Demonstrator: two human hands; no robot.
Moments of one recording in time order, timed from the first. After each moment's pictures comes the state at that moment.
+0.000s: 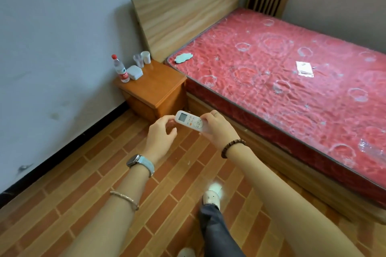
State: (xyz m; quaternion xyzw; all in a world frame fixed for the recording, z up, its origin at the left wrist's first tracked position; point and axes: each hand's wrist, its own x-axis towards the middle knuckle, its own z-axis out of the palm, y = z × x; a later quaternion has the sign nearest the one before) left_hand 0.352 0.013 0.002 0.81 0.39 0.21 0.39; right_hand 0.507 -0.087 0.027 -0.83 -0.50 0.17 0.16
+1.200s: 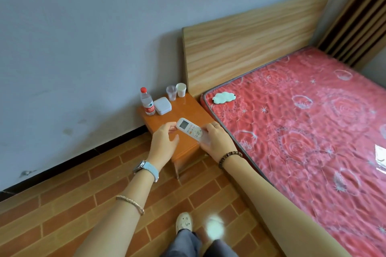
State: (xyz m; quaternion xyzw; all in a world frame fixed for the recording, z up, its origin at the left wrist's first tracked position) left_hand 0.517 0.369 -0.025 0.71 0.52 0.28 0.37; right_hand 0.686 0.316 -0.007 -0.75 -0.61 0.19 0.17
